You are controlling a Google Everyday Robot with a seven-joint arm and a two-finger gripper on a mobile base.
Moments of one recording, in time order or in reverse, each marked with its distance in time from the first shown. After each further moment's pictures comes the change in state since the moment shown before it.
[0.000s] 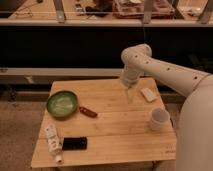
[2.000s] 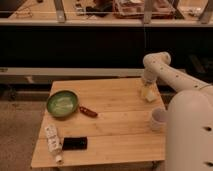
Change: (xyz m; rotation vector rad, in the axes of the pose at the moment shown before) arm 0.170 -0.038 0.079 0.113 0.065 0.450
